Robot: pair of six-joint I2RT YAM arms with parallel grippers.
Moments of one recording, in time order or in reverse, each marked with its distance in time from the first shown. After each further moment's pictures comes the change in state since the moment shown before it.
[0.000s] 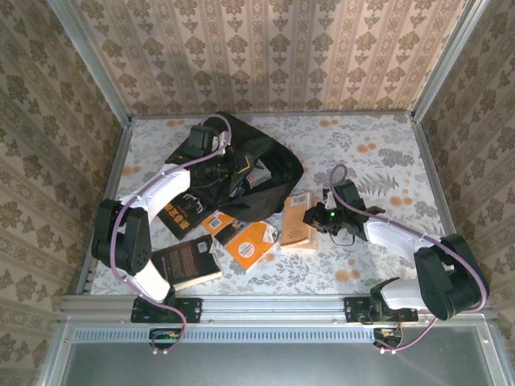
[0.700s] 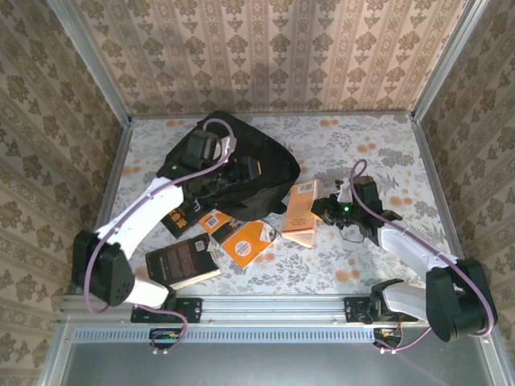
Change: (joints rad) left arm -0.125 -0.273 -0.067 -0.187 -0.139 0.124; right arm -0.132 -0.180 -0.056 0.095 -0.187 0.060
